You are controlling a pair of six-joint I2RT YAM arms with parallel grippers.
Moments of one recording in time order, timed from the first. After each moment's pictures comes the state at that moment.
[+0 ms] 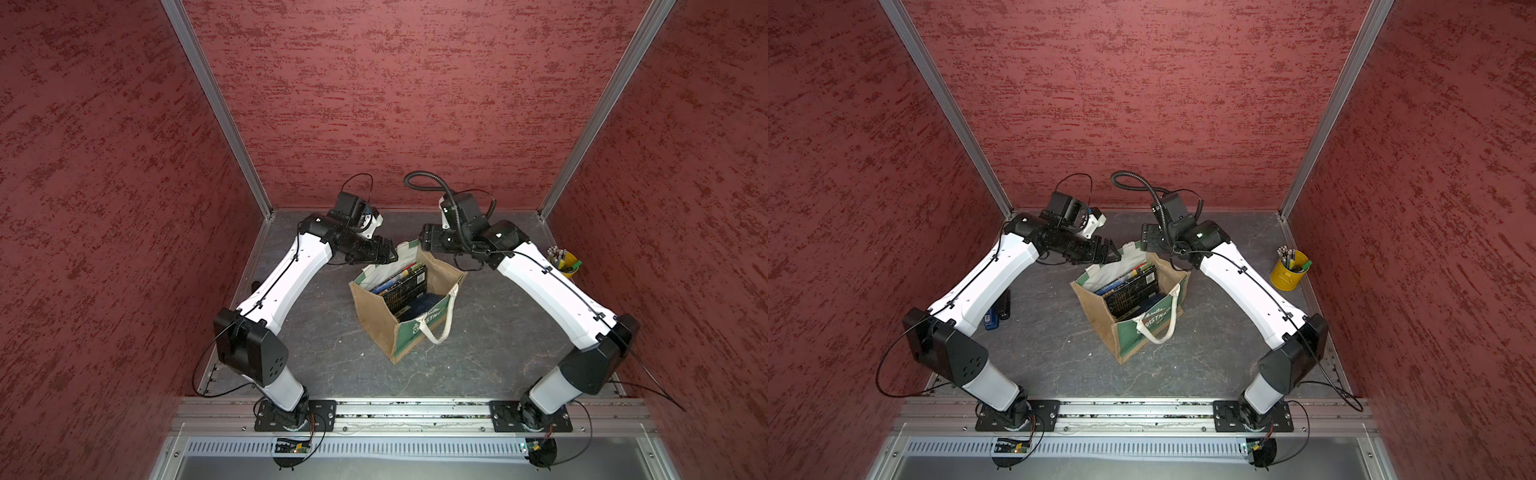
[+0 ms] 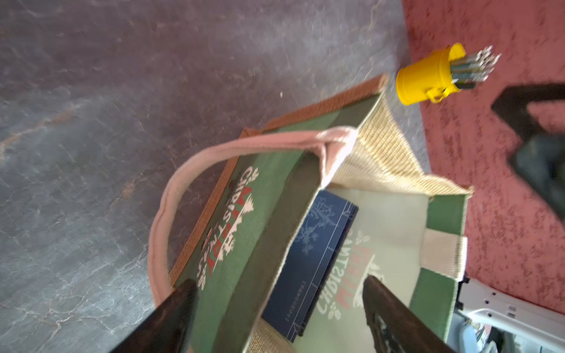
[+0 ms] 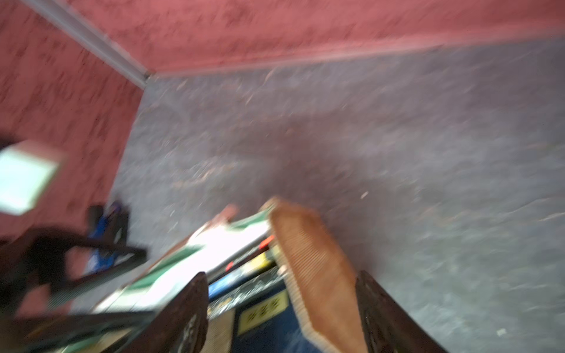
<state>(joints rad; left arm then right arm) -0.42 1.63 1.66 -1.08 0.41 -0.28 0.68 1.62 1.75 -0.90 0.08 0.60</state>
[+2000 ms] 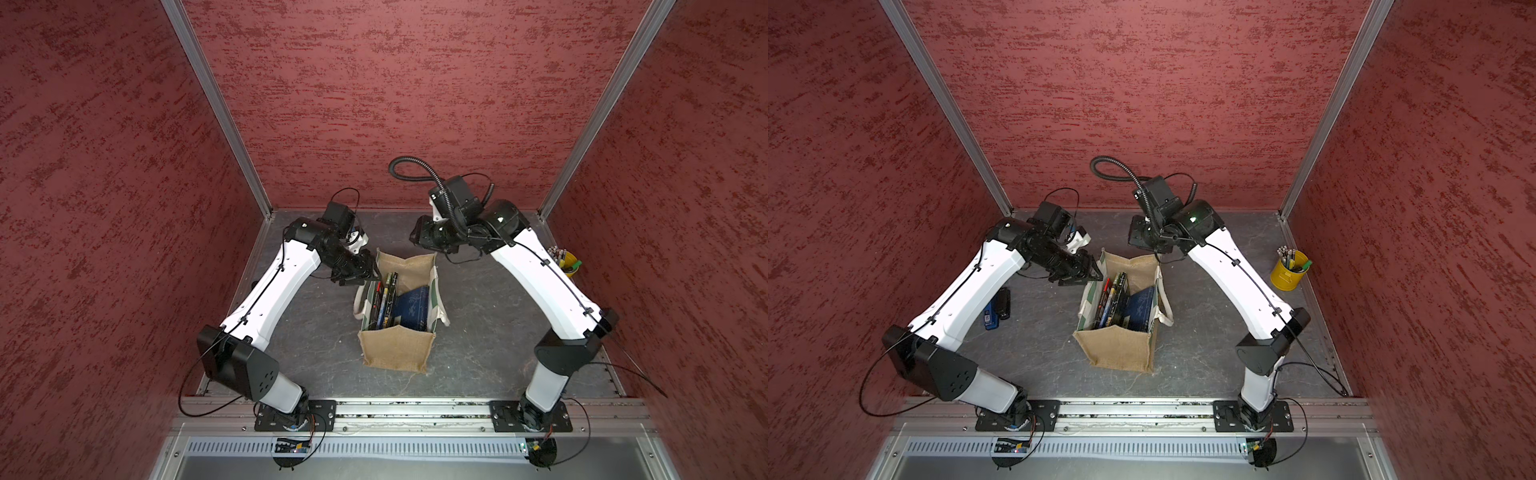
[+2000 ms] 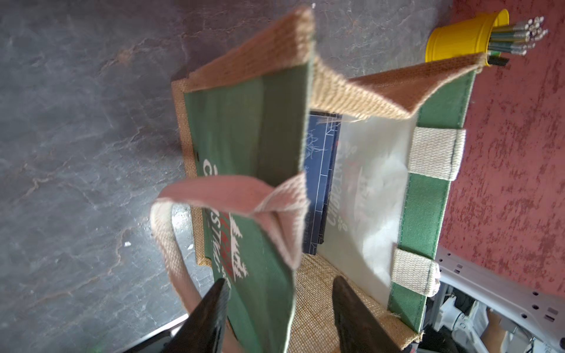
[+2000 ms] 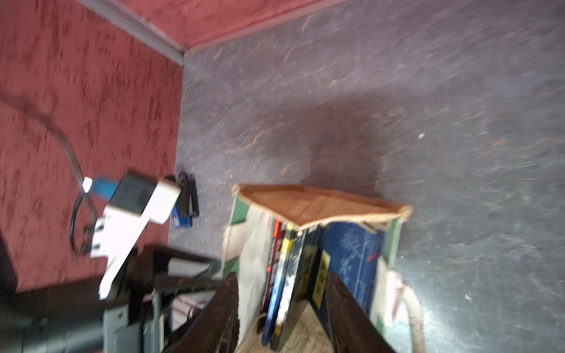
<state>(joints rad) -0.38 1.54 1.63 -1.32 0.47 -0.40 0.77 1.81 2.23 -1.28 -0.01 0.80</state>
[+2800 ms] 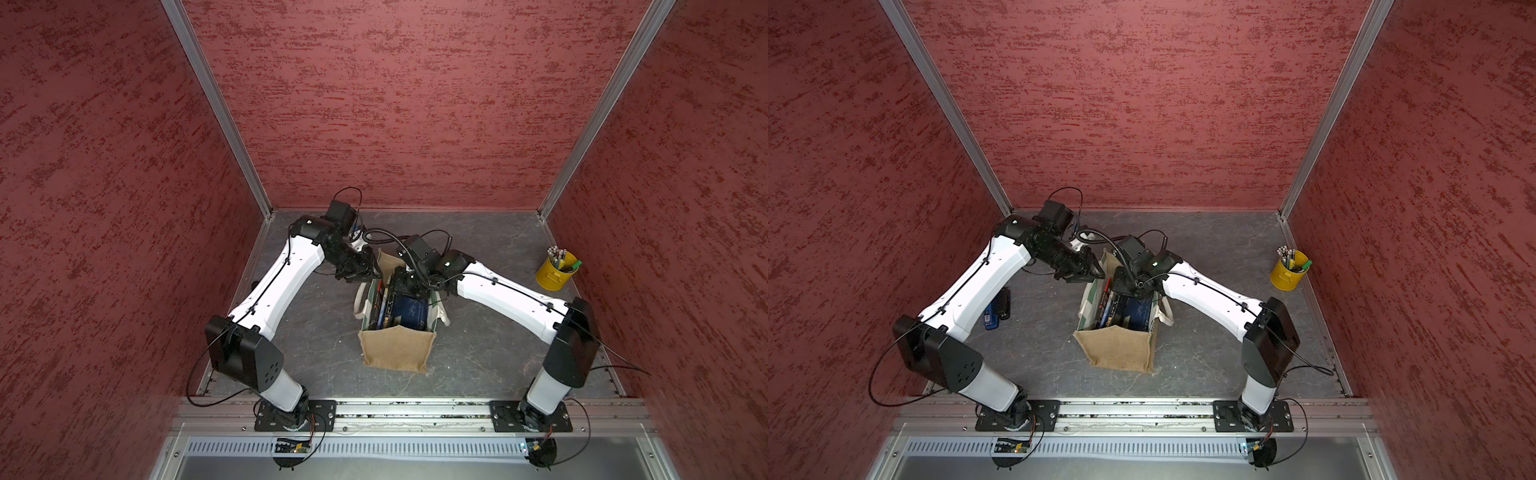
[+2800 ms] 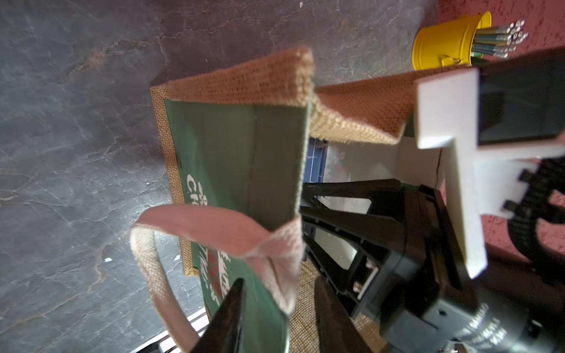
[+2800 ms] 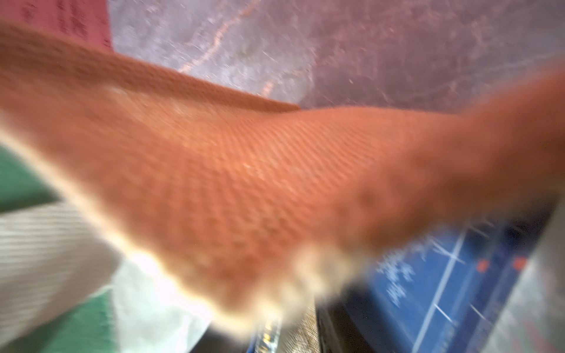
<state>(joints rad) -0.36 1.59 1.63 -1.30 0.53 -0.39 0.84 1.73 1.55 -0.77 -0.12 0.96</state>
